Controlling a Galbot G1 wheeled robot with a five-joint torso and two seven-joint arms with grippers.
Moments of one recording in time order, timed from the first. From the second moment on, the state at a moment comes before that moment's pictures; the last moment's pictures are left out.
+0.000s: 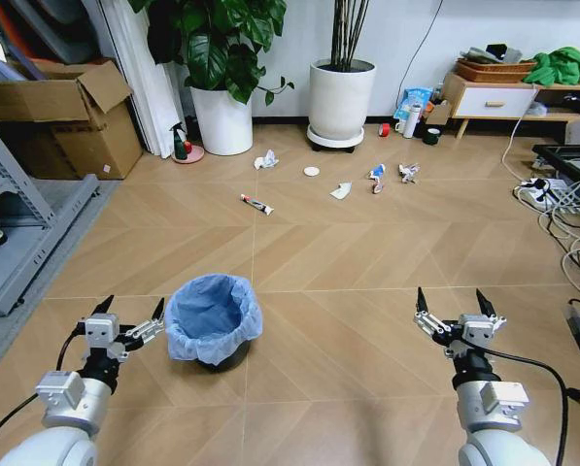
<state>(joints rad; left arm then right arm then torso) 1.64 -1.20 -0.78 -2.18 -0.34 0.18 0.03 -1.70 1.43 0.65 2.22 0.03 0.02 0.13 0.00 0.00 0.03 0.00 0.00</state>
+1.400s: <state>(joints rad) 1.02 -0.95 -0.39 -1.67 -0.88 0.70 -0.23 -1.68 1.36 0.65 2.14 0.09 -0.02 0.16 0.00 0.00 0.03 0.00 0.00</state>
